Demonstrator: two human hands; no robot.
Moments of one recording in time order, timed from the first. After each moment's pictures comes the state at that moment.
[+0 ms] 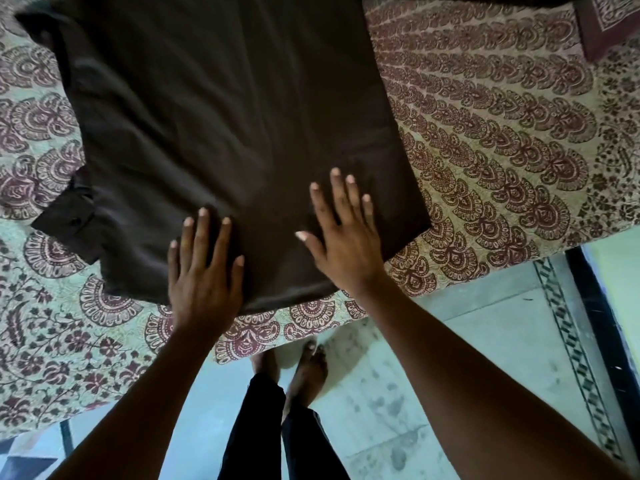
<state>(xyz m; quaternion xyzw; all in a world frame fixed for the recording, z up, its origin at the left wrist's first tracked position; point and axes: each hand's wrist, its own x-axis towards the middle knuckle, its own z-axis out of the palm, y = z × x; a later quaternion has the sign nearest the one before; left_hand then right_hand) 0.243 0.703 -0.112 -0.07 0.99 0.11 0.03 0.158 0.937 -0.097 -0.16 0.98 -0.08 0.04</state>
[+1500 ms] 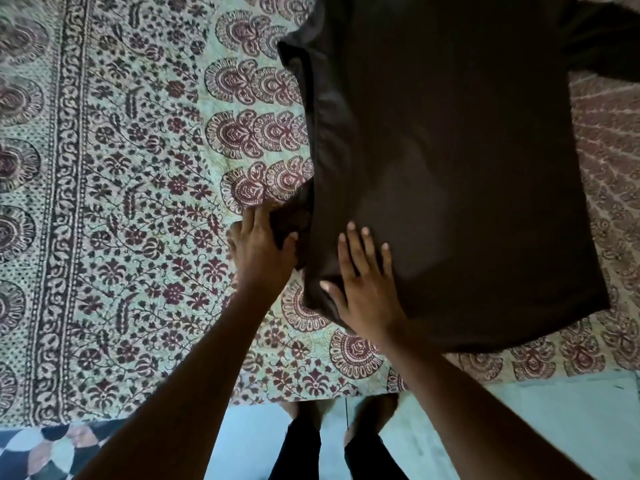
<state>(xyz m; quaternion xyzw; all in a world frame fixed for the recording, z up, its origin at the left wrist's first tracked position) 0.203 0.484 -0.076 -0.30 0.89 0.35 0.04 0.201 0.684 -0.117 -0.28 0.95 -0.03 0.11</state>
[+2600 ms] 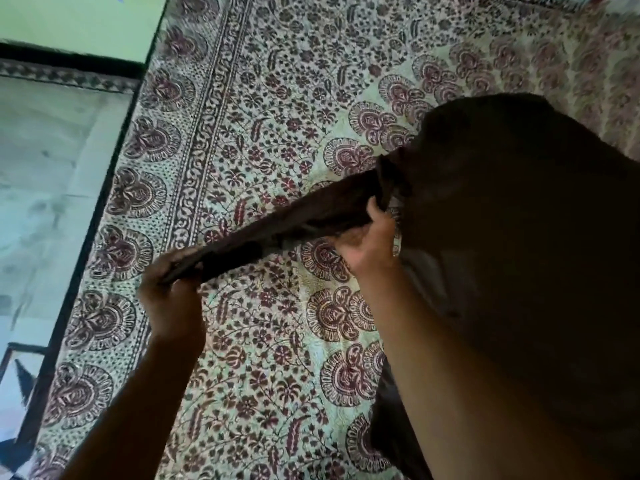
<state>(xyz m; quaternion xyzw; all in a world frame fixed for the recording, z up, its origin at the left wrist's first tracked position) 0.170 0.235 -0.046 -0.46 0.58 0.60 -0.29 -0.039 0.403 -0.057 0.33 0.38 -0.81 0.30</state>
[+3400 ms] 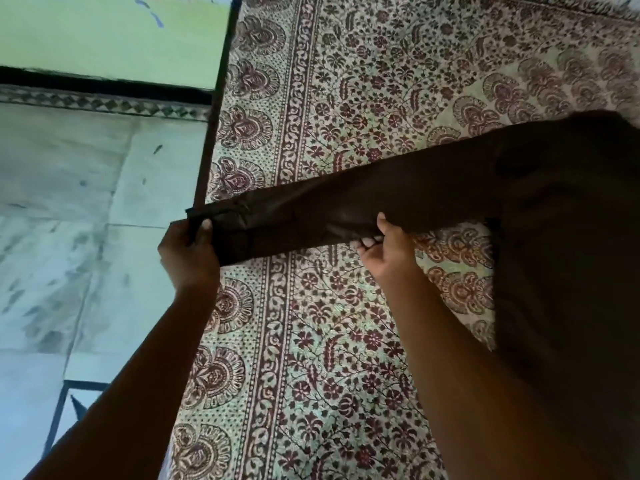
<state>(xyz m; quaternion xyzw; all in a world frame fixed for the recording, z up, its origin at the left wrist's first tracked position) 0.126 0.012 -0.064 -0.52 0.68 0.46 -0.22 -0.030 0.244 -0.076 0.42 0.43 -0.75 0.27</state>
